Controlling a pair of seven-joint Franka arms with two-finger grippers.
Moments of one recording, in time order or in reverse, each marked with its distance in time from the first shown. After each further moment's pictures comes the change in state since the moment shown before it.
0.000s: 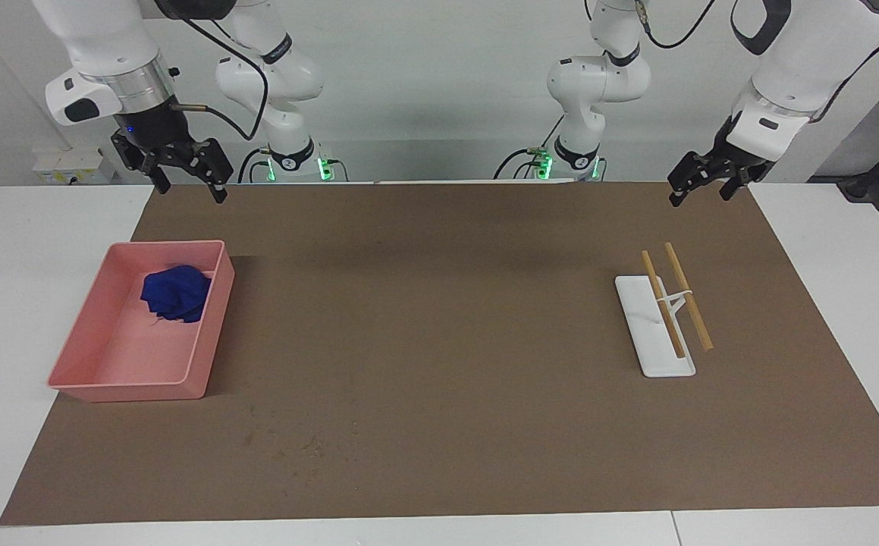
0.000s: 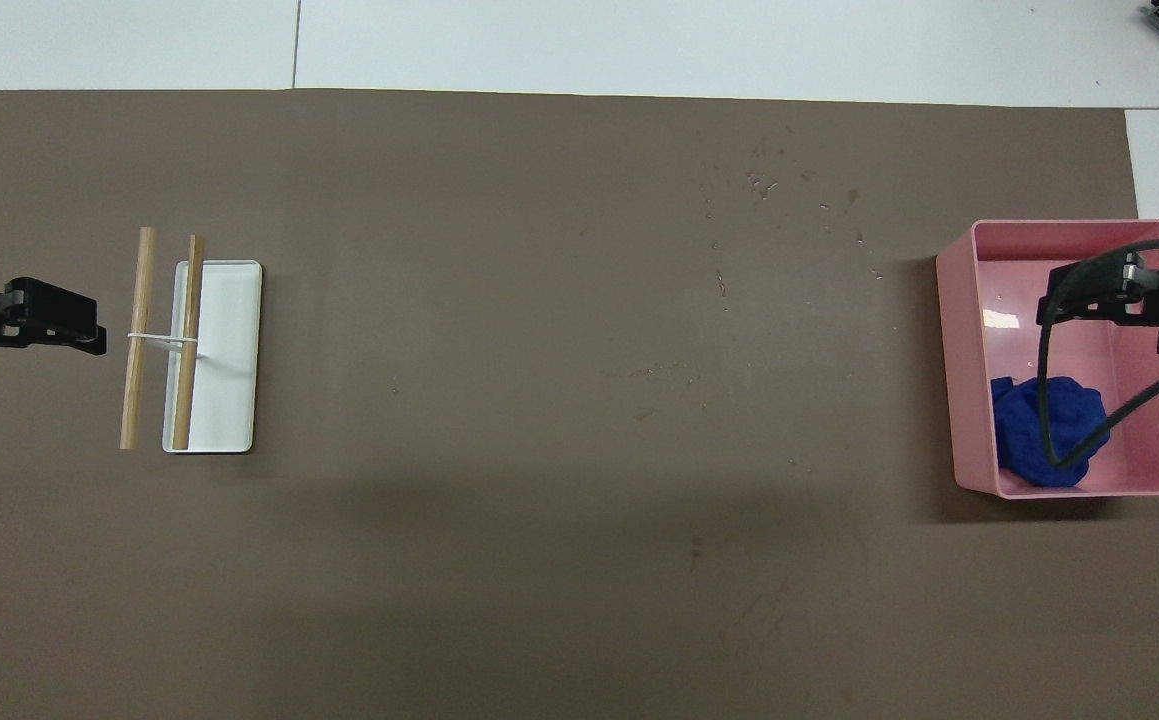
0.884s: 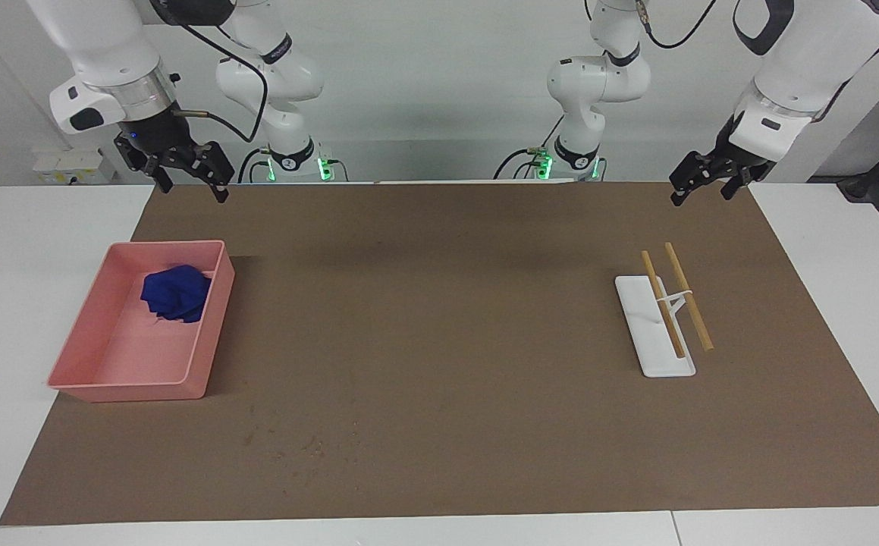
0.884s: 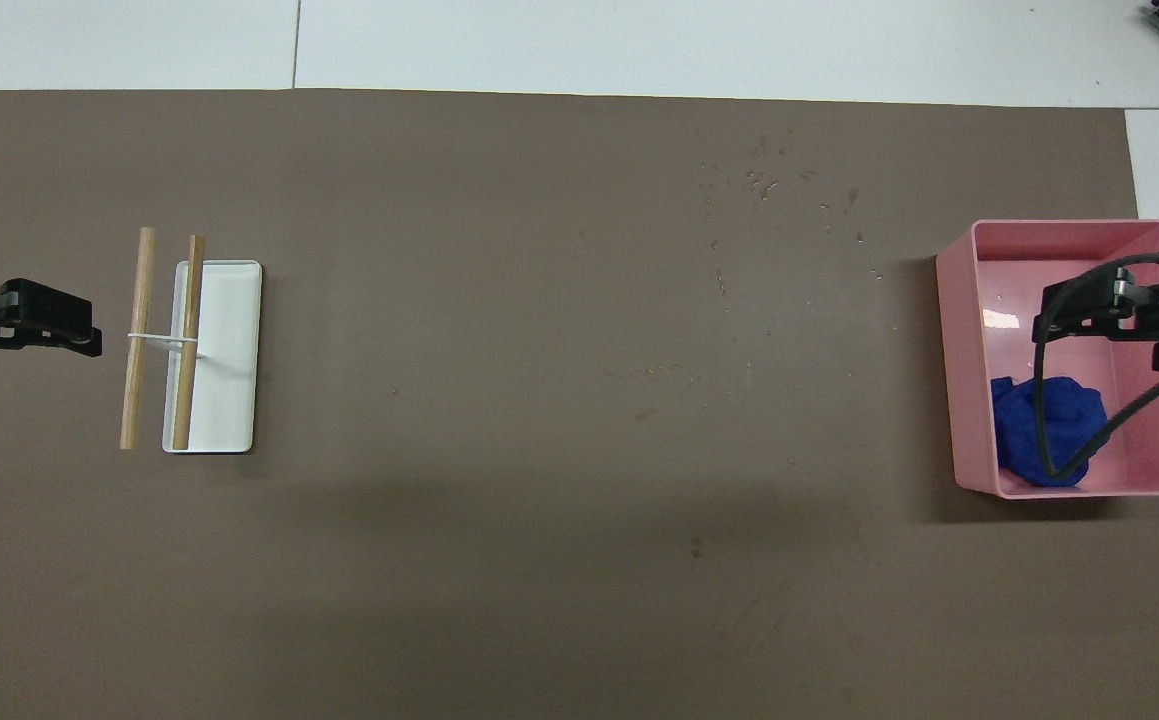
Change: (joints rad) left arm 0.001 0.000 0.005 0.000 0.000 -0.004 0.001; right arm -0.001 -0.001 -0.001 -0.016 0.000 -0.028 -0.009
